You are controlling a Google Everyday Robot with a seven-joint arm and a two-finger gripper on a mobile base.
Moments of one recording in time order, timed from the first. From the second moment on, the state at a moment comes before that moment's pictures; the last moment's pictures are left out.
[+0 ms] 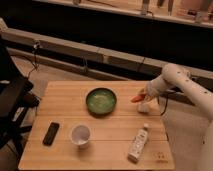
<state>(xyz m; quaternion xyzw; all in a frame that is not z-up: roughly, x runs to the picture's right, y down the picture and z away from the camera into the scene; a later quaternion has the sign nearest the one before) 0.239 0.062 0.860 -0.20 -0.25 -0.13 0.94</state>
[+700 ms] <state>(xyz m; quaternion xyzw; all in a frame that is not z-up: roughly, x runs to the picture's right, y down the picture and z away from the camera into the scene) 0.244 0.065 0.866 -0.20 -0.25 -0.12 0.94</state>
